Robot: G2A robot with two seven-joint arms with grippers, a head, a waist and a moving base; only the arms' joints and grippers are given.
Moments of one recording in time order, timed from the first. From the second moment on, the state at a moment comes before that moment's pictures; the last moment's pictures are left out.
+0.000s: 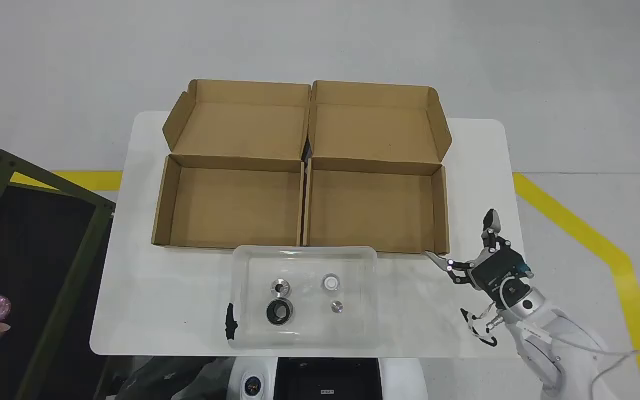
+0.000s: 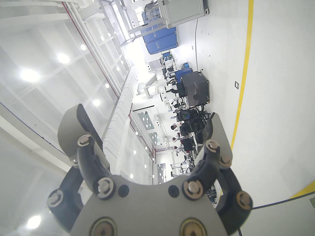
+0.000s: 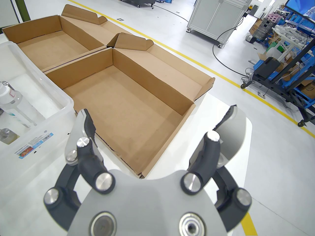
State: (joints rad) left arm -0.36 -0.19 -0.39 -1.44 1.98 -0.36 0.13; right arm -1.83 -1.20 1.74 -2.05 -1.51 -0.54 -0.18
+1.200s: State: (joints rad) left arm -0.36 -0.19 -0.39 -1.44 1.98 -0.36 0.13; right arm -1.72 -1.18 1.61 -2.06 -1.48 -0.72 -0.06
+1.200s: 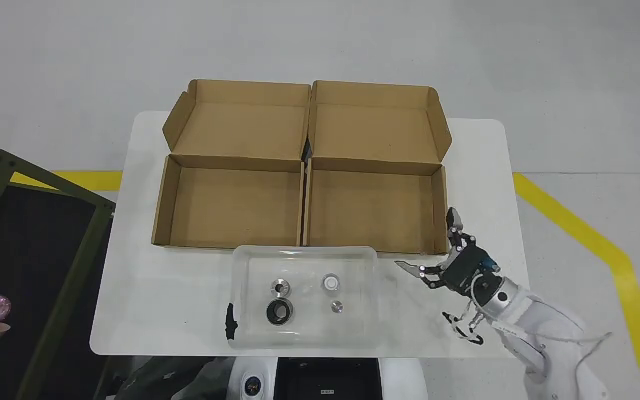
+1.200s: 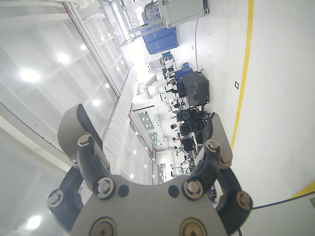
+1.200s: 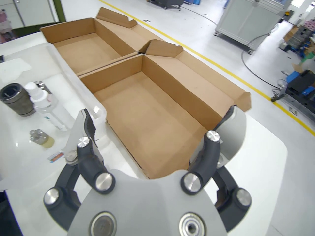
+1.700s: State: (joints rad) left arm -0.36 -0.19 -0.39 -1.44 1.98 -0.36 0.13; right arm -1.58 -1.18 1.32 -2.05 -1.47 -0.88 0.16
